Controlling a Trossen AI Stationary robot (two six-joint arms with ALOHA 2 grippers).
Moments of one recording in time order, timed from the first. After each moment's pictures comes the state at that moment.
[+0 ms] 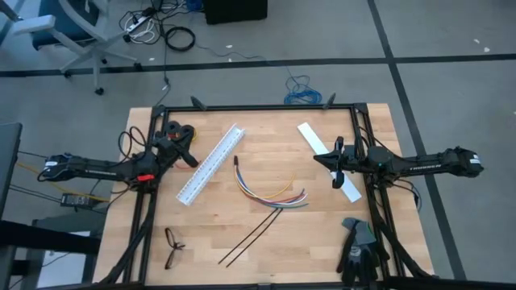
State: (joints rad) left arm 0.01 0.44 0.01 0.55 -0.89 -0.01; right arm -0.04 0.41 0.01 0.48 0.13 0.11
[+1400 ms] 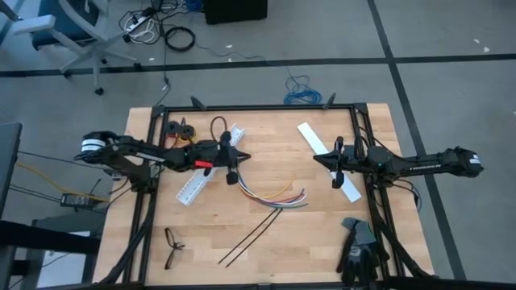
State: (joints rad) left arm 0.14 1.45 0.57 0.58 -0.09 0.15; right arm -0.04 0.41 0.01 0.48 0.13 0.11
